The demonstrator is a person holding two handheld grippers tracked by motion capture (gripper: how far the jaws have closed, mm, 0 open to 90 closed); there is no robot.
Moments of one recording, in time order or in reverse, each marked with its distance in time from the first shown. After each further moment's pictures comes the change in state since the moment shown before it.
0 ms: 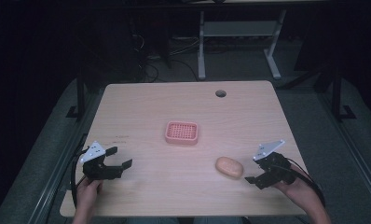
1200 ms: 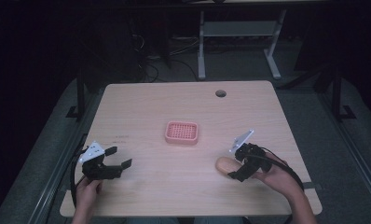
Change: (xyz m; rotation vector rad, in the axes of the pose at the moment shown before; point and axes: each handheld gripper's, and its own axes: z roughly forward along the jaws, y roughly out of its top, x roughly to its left) left arm 0.001 0.000 -0.001 -0.006 0.000 0.001; right arm 0.002 0.055 0.038 0.106 0.060 -0.093
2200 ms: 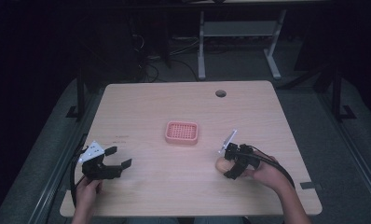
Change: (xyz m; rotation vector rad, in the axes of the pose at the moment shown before) left arm 0.000 0.000 0.000 -0.004 -0.002 -0.009; right arm -0.006 0.019 0.035 0.167 0.004 -0.022
